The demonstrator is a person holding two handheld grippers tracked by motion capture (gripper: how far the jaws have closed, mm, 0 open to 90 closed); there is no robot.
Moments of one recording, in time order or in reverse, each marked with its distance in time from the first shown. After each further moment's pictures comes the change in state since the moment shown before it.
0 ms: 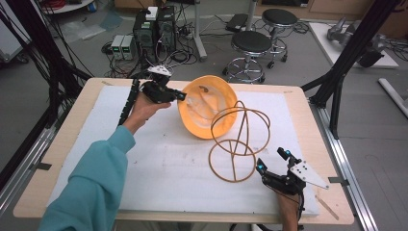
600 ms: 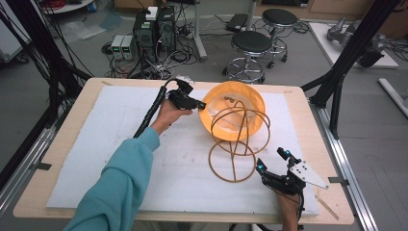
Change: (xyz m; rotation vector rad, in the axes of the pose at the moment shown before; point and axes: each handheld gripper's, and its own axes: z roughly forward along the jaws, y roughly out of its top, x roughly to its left) left arm -0.012 -0.006 0.088 0.089 -0.107 -0.061; right arm 0.000 0.000 0.000 -0.001 0.002 -0.007
